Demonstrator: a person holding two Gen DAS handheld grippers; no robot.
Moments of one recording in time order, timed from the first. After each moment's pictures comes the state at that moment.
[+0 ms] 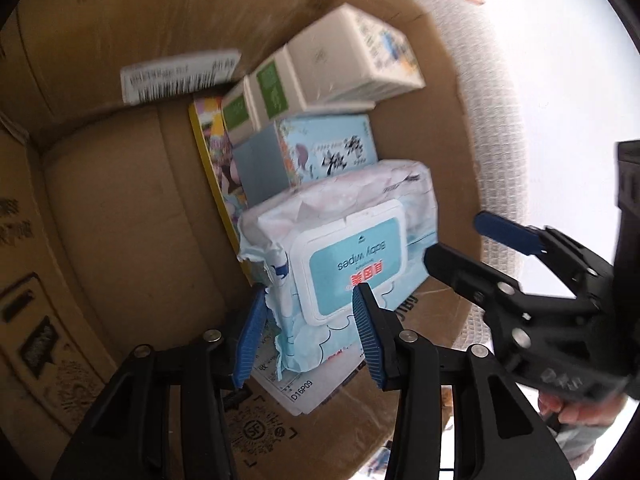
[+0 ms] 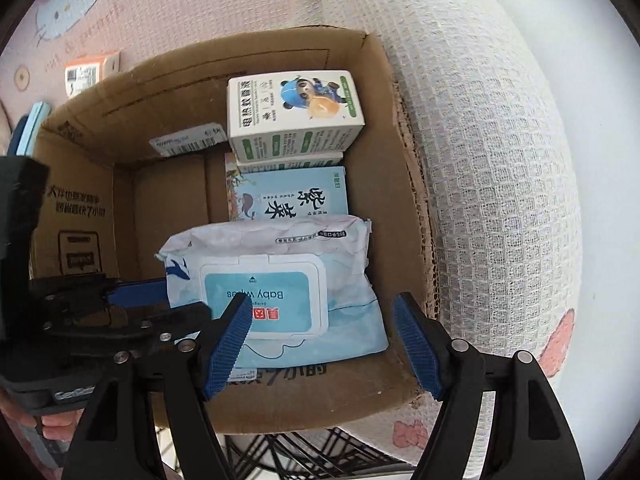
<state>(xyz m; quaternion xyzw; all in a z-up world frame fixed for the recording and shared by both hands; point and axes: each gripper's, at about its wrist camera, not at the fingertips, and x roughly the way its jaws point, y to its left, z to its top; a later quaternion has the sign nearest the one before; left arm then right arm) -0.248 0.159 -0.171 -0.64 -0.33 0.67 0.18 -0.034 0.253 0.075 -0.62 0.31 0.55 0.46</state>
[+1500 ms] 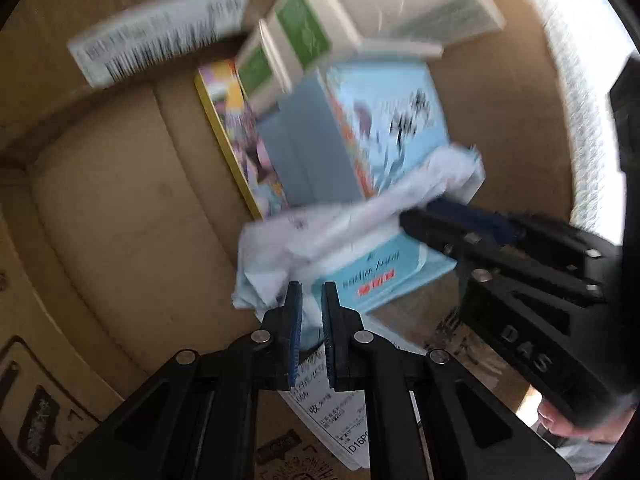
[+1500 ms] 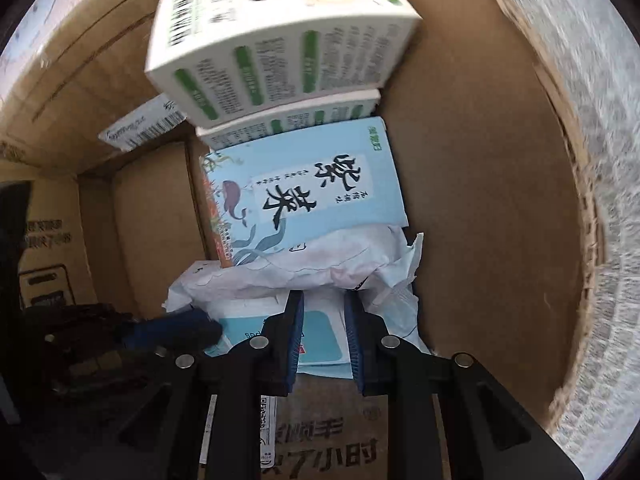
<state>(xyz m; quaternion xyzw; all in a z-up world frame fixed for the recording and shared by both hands) -0.280 0.179 -0.223 -0.68 -0.26 0.67 0.14 -0.034 0.269 -0.007 -0.63 0.32 0.57 0.43</state>
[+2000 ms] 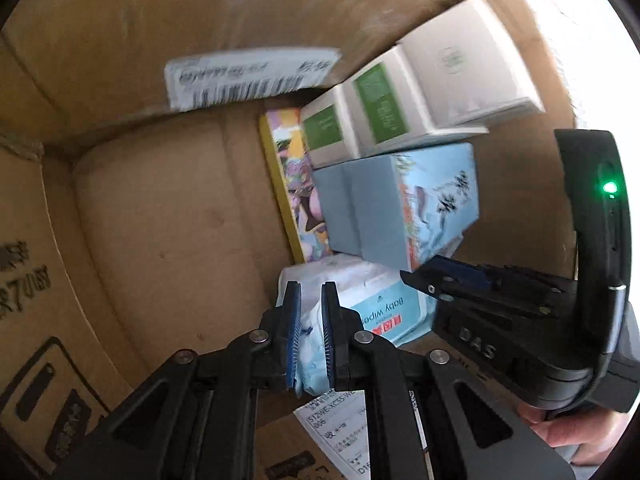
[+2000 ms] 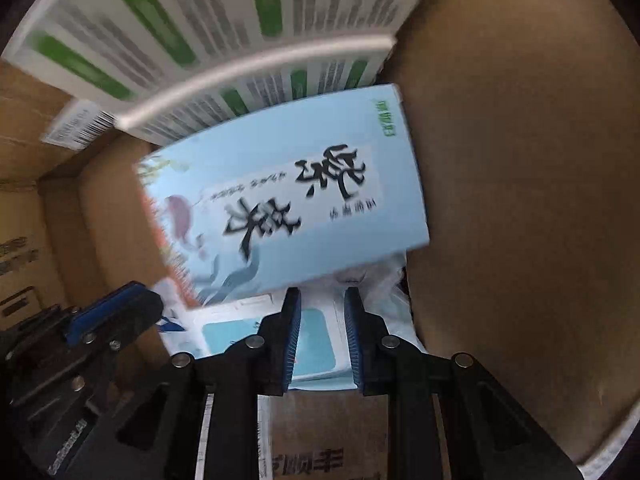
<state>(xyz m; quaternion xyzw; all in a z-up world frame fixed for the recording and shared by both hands) -0.285 0.144 -0.231 -0.67 -0.32 0.67 0.06 -0.052 0.288 -0.045 -0.68 0.34 0.48 0.45</state>
